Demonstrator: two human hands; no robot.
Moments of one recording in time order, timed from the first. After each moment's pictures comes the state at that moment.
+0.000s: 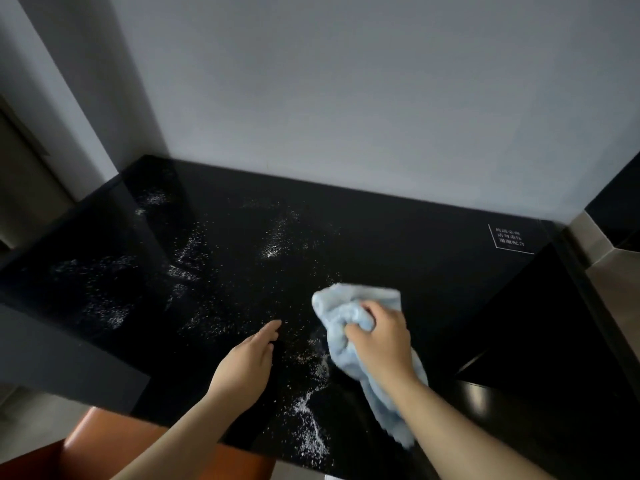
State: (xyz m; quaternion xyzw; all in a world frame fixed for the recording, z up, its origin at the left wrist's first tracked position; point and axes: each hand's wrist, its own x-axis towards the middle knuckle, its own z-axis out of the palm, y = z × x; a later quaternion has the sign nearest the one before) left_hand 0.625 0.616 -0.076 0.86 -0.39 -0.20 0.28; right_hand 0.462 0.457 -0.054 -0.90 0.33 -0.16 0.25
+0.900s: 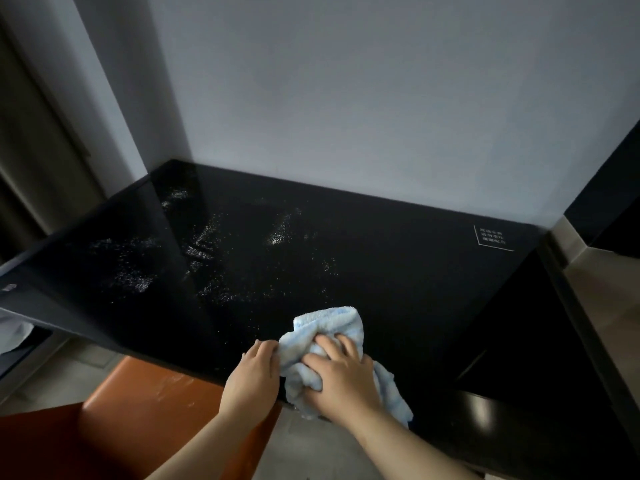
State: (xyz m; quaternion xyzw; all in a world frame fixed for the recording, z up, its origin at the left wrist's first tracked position) left_hand 0.543 0.659 -0.097 0.88 -0.34 -0.14 0.29; right_hand 0.431 0.542 -0.105 -0.96 0.25 -0.01 0.14
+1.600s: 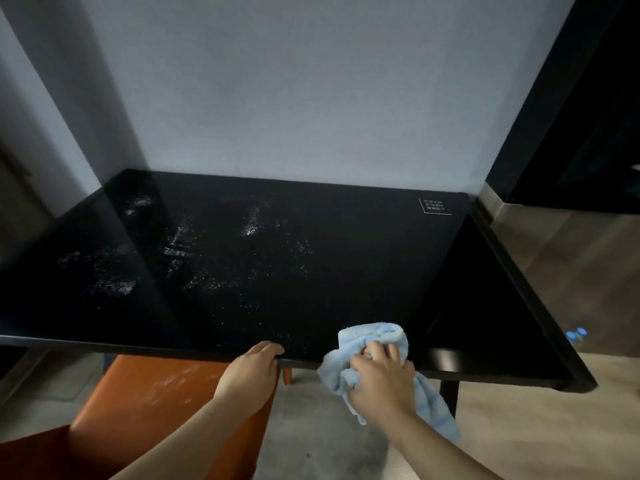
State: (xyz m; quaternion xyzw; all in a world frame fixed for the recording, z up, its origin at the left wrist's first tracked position) left_hand 0.529 0.701 -0.081 0.84 -0.47 -0.22 0.17; right_hand 0.334 0.599 -0.077 -0.88 0.46 0.00 0.10
